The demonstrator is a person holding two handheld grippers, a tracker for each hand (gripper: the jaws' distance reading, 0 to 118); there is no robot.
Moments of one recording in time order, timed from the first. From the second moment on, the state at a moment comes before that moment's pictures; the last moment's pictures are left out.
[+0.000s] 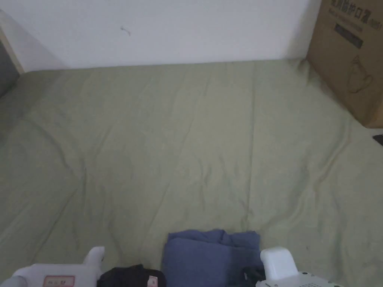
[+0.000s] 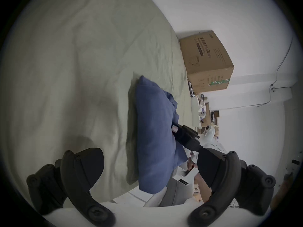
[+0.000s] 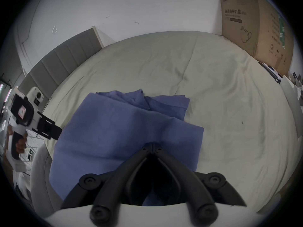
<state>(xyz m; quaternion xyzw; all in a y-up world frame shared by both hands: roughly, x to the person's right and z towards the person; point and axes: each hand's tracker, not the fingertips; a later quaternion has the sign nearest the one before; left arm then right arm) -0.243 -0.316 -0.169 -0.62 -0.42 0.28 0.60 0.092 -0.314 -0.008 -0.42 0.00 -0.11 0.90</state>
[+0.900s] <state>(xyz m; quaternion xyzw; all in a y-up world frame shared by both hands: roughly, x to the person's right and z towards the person) -0.197 -0.338 -0.207 -0.65 -0.46 0.28 0.54 0.073 -0.260 0.011 -0.32 -0.03 -0.09 0.94</state>
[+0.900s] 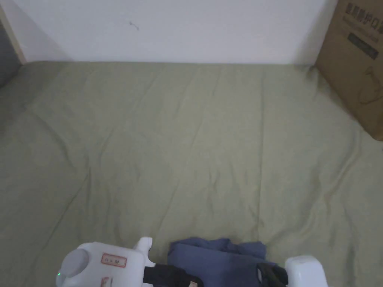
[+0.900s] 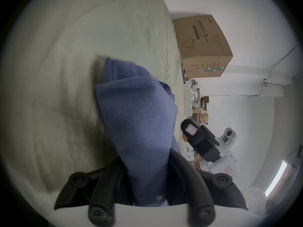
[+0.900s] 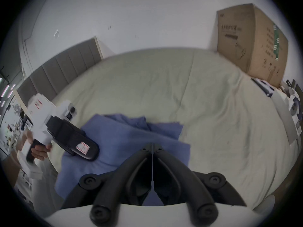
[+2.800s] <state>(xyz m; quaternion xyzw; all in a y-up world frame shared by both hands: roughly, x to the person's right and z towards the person) -0.268 -0.086 -0.138 -0.27 -0.15 -0.07 0.95 0.041 -0.162 0.015 -0.23 -0.05 -0.12 0.96</state>
